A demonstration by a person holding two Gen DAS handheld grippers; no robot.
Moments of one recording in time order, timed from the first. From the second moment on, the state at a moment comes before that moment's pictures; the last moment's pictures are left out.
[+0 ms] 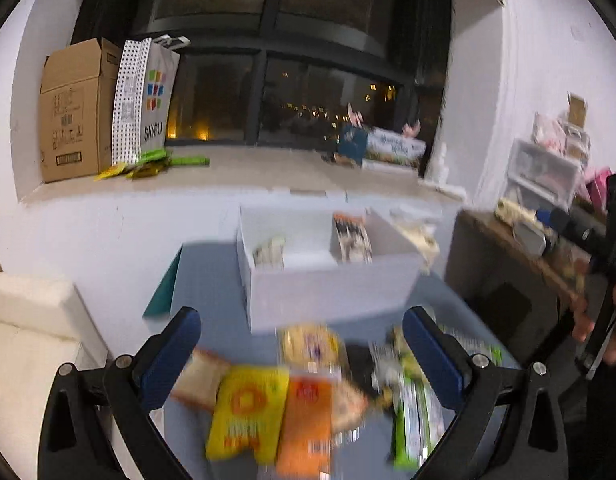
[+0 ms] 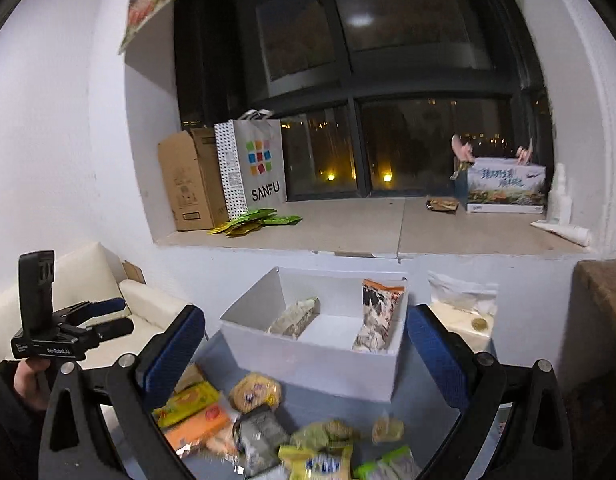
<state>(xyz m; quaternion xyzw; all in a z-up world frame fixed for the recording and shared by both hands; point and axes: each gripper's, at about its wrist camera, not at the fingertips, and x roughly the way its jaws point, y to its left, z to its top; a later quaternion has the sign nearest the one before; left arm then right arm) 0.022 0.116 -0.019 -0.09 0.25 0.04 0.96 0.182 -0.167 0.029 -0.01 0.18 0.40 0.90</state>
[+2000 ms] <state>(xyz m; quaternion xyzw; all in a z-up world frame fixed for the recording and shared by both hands) 0.007 0.099 -0.049 -0.11 0.28 0.01 0.95 0.149 -0.219 -0.099 -0.18 0.29 0.35 0.87</state>
